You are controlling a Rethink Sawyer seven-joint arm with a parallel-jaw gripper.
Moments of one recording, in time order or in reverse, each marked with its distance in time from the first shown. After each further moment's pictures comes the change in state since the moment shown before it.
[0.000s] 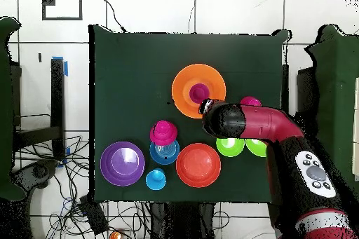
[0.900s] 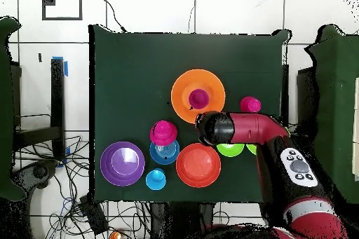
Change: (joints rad) arm 0.037 0.069 -0.051 0.003 -0.073 0.064 0.000
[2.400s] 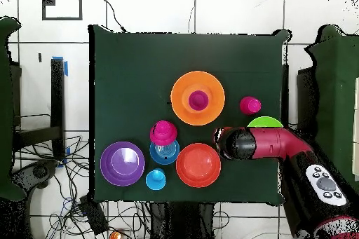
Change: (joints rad) arm -0.163 -0.016 0.071 0.062 -0.176 0.002 0.000
